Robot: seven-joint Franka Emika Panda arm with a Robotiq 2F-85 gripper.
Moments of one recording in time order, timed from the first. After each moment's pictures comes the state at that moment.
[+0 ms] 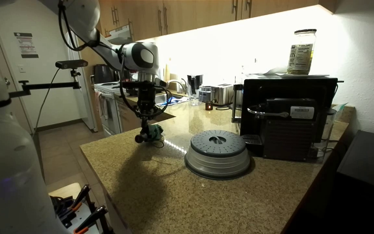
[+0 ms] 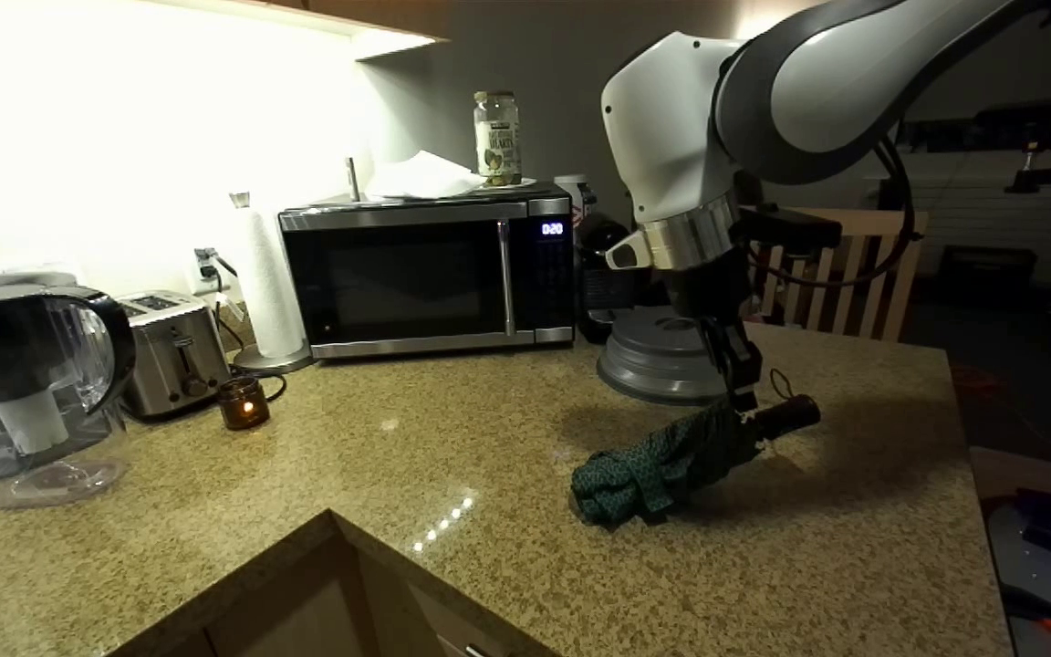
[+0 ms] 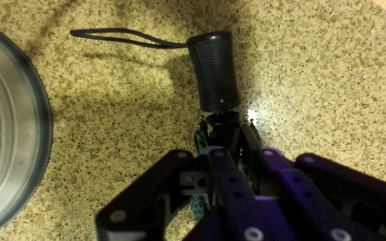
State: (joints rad) arm 0.20 -0.01 0.16 -2.18 -0.08 1.83 -0.16
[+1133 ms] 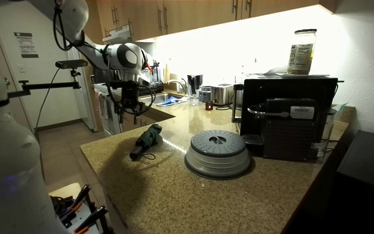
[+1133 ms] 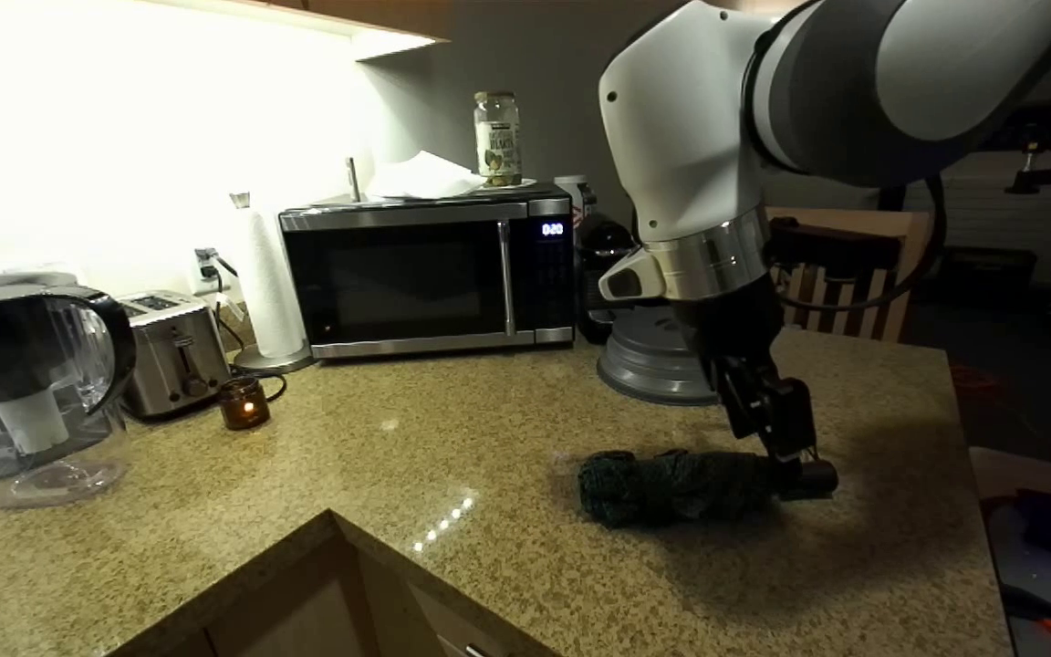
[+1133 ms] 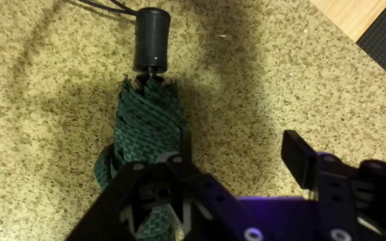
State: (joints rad) arm 0.28 -0.01 0.26 -2.18 -0.02 1.83 -0.15
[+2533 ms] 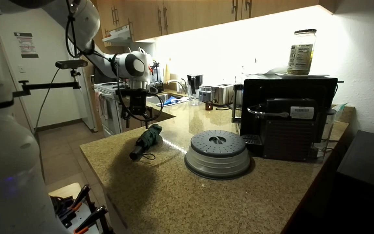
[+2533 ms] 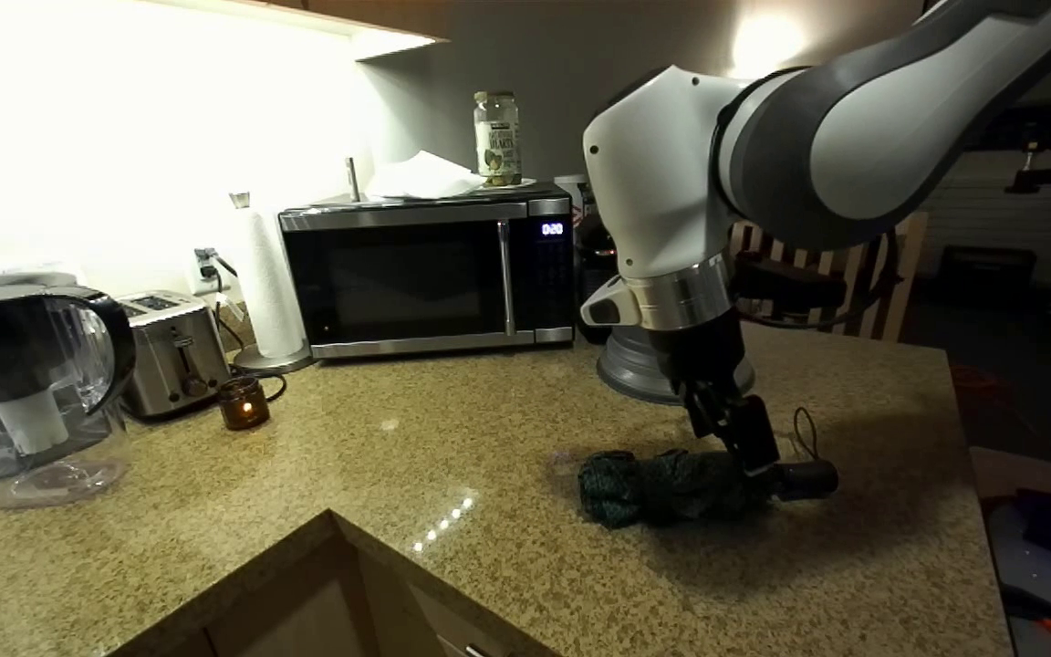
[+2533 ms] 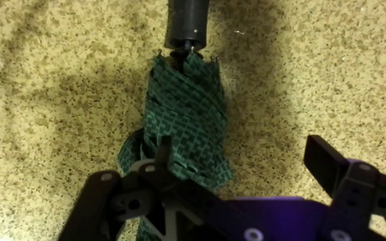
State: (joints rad) arm 0.27 0.06 0.23 -2.18 -0.08 1.94 -0.19
